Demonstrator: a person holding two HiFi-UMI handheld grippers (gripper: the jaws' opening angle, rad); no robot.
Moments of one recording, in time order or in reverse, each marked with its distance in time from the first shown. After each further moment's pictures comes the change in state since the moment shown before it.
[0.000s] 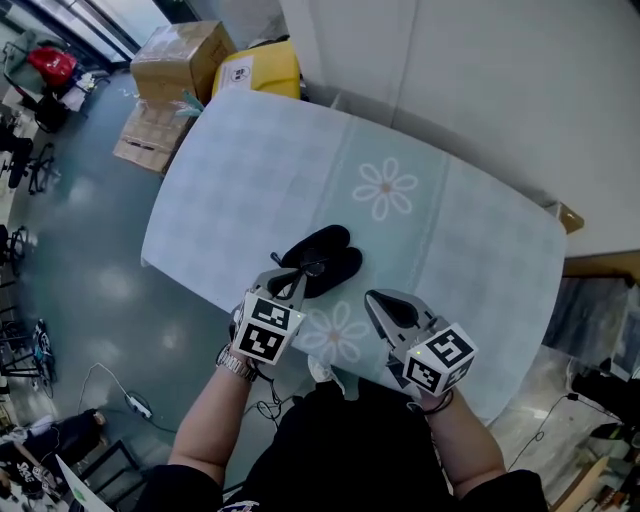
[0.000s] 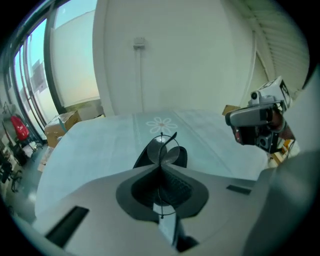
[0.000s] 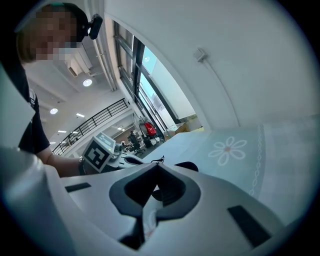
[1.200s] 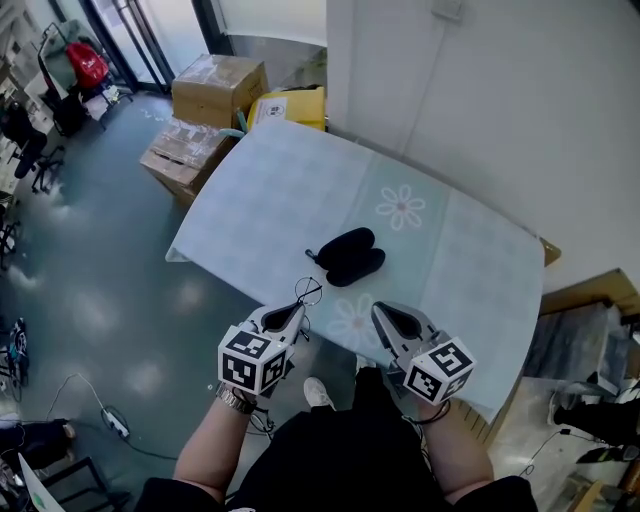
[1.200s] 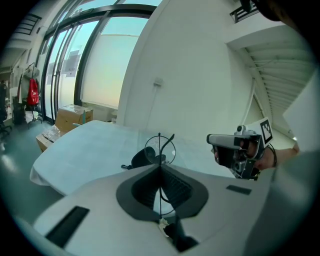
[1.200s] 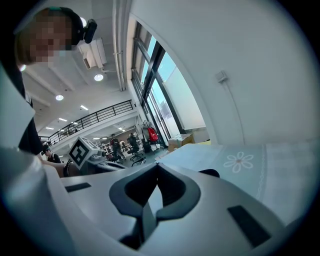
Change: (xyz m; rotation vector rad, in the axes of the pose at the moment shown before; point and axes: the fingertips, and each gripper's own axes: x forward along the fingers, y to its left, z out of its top) left arm -0.164 -0.016 -0.058 -0.274 -0.320 -0.090; right arm -0.019 0.133 -0.002 -0.155 -0.093 -0.039
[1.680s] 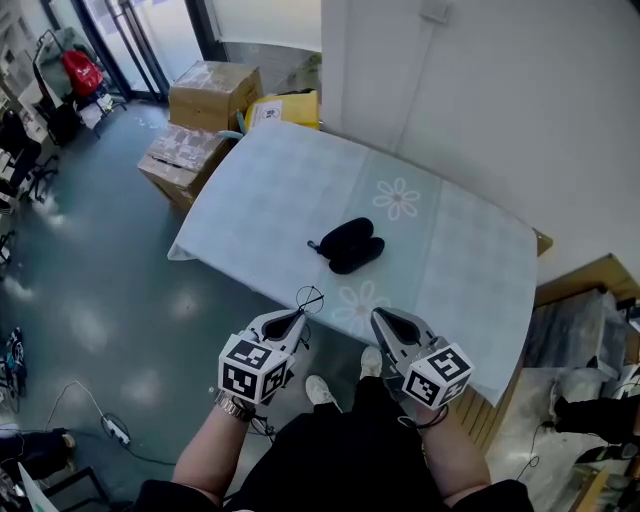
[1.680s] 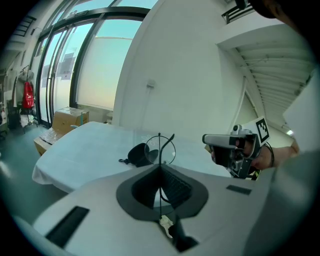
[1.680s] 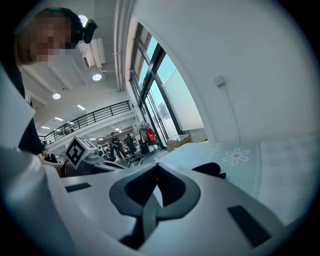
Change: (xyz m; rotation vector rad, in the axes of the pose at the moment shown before) left arm -0.044 -0.021 -0.025 0.048 -0.007 -0.045; right arm -0.025 0.043 -0.020 -0.001 -0.016 -0.046
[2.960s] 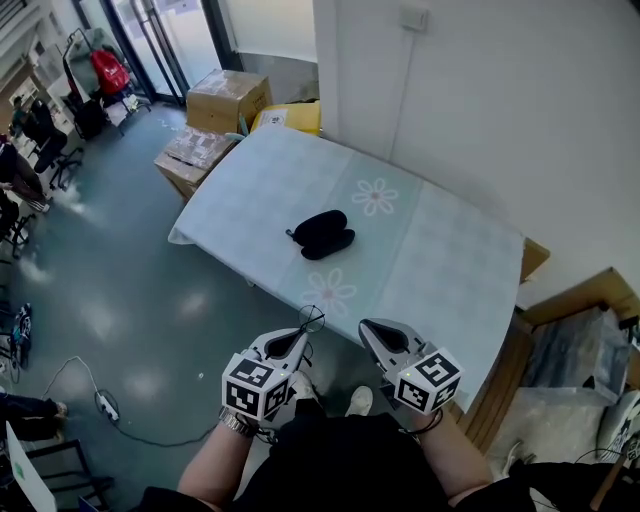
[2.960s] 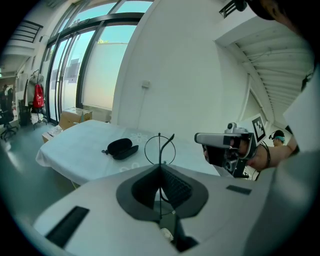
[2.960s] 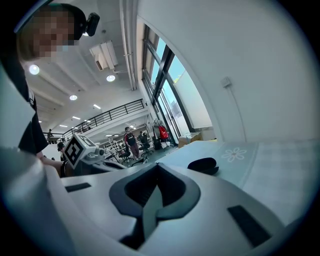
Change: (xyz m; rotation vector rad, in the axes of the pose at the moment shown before) left arm 0.003 -0.148 -0.031 -0.040 -0.026 0.087; right arm -0.116 -0.010 -0.014 -0.048 0.040 0.168
